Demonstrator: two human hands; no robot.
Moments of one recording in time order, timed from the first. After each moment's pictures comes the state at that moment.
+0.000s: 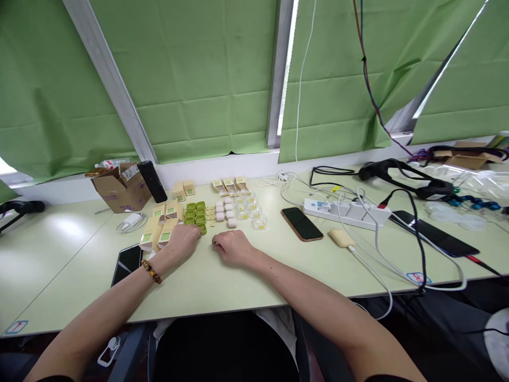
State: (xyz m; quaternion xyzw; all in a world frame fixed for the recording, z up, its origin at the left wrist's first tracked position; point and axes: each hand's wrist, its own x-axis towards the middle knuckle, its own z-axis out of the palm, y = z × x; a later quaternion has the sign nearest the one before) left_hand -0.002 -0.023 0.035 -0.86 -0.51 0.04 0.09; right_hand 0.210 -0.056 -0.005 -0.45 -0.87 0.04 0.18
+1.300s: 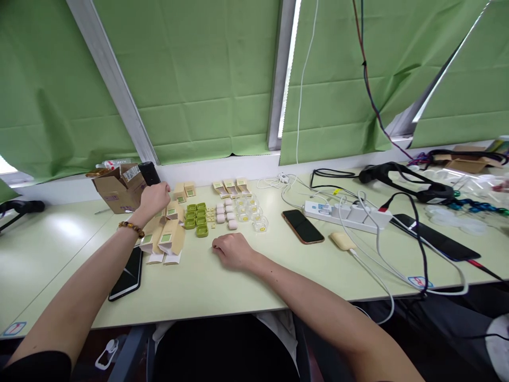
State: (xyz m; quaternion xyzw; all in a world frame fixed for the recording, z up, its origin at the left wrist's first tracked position) left_hand -0.076 0.084 0.119 -0.74 -0.65 -0.11 0.16; right_hand 0.208 -0.058 -0.004 -0.45 -0.88 0.04 0.16
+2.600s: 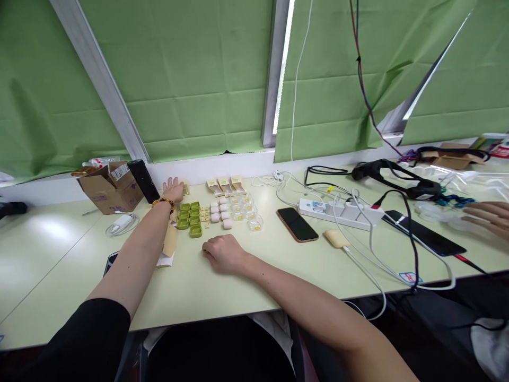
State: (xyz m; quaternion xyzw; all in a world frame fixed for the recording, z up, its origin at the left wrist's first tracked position) left_hand -0.036 0.216 0.050 -0.76 -0.64 -0.04 0.09; right_hand 0.201 -0.059 -0.006 -0.41 -0.90 0.02 0.15
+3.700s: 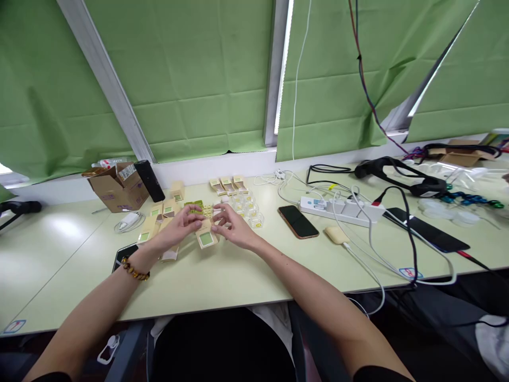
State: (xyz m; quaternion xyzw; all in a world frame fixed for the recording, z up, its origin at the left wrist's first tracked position) left_hand -0.008 -0.024 0.063 -0.70 -0.35 -0.34 -0.52; right_hand 0.233 -0.044 0.027 -0.34 -0.72 0.40 0.46
